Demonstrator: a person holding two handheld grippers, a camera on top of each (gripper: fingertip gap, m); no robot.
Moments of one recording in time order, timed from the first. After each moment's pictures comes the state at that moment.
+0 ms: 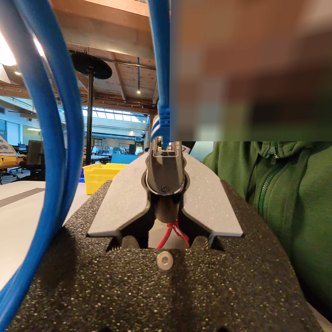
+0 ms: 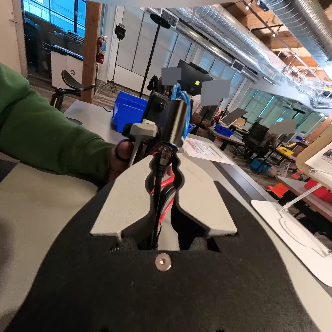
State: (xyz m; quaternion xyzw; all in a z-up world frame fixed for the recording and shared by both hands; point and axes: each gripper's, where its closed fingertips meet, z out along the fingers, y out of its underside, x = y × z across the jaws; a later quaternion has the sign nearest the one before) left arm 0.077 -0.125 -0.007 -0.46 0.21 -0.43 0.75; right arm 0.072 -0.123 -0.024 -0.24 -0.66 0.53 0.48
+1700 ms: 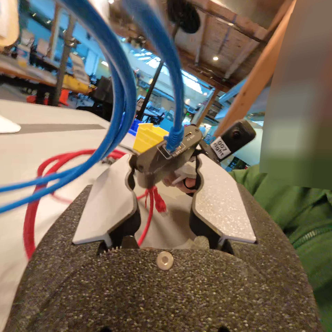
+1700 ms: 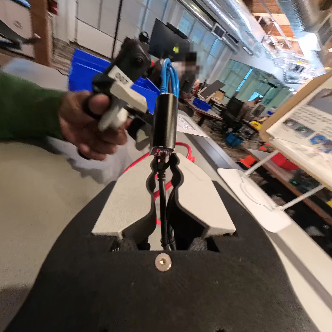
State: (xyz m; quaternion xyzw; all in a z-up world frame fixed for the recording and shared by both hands) left arm 0.029 -0.074 -0.029 -0.63 0.02 -0.38 0.67; right arm 0.056 -0.059 -0.041 -0.30 -0.67 0.45 0.51
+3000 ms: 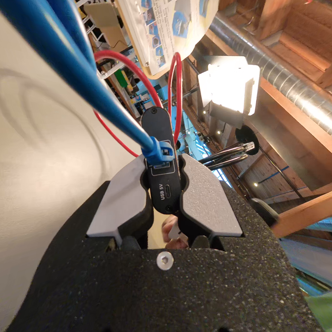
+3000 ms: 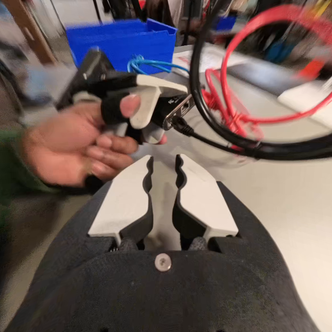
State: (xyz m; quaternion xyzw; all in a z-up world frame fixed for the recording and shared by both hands) left arm 0.002 -0.092 -0.080 -0.51 -0.38 -0.38 0.67; right arm 0.074 -0.106 -0.104 -0.50 -0.64 0.47 0.34
